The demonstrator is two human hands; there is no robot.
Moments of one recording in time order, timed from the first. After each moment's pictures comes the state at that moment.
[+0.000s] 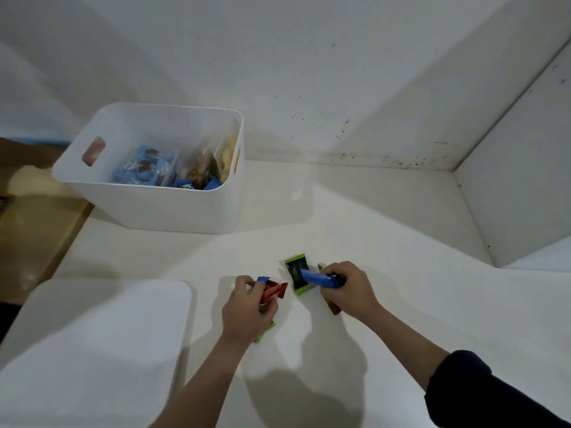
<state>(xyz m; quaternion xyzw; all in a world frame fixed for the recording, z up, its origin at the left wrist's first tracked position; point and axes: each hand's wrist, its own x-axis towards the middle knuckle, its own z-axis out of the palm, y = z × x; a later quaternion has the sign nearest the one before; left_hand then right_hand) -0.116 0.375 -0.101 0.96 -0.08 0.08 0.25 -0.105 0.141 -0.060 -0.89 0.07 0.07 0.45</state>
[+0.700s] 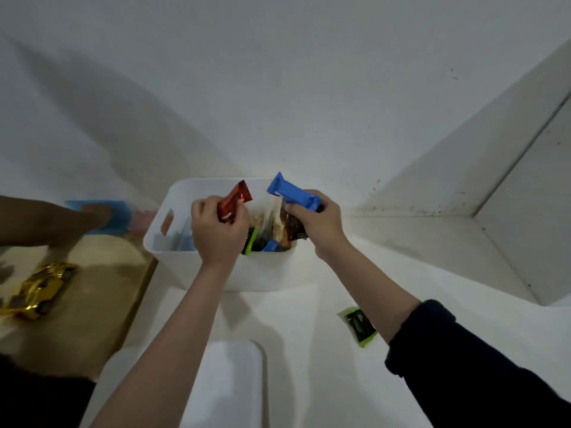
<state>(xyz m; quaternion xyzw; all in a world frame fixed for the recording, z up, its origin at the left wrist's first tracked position) 0.050 0.502 0.115 0.82 0.02 0.36 0.44 0.028 0.338 0.140 -0.65 0.07 -0.09 0.75</state>
